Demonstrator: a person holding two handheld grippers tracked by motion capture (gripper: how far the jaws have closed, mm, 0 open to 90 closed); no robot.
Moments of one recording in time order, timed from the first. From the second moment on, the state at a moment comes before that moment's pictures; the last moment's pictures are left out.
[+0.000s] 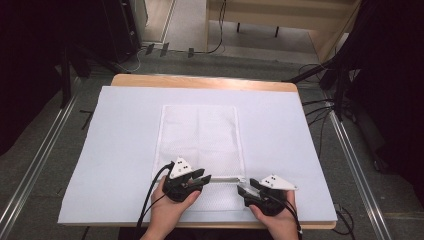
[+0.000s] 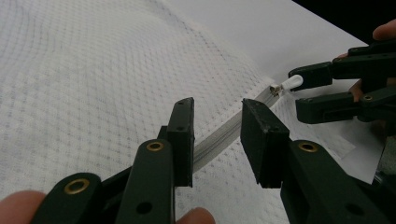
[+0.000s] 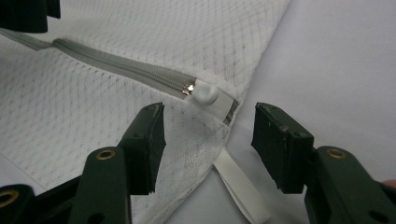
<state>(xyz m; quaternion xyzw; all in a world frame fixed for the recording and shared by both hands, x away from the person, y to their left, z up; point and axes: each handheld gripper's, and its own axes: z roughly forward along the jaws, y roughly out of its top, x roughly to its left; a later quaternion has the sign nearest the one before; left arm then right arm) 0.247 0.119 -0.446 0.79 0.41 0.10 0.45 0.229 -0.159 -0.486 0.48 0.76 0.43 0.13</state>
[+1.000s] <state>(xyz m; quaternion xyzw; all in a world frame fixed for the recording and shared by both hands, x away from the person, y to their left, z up) 0.249 0.072 -0.453 0.82 0.36 0.06 0.44 0.225 -0.151 -0.491 0.49 0.74 0.42 0.17</state>
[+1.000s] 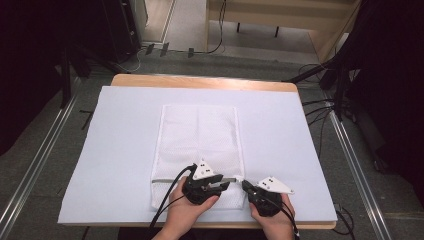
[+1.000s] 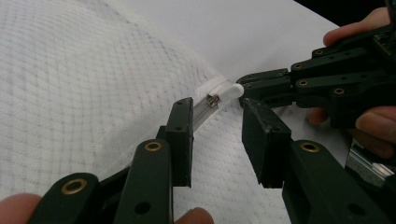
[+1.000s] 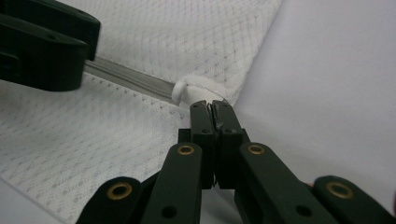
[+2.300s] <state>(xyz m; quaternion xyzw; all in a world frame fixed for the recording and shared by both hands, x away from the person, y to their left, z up) 0.254 0.080 -0.453 0.80 0.37 0.00 0.48 0.209 -0.135 -0.462 0.41 0.74 0.50 0.19</state>
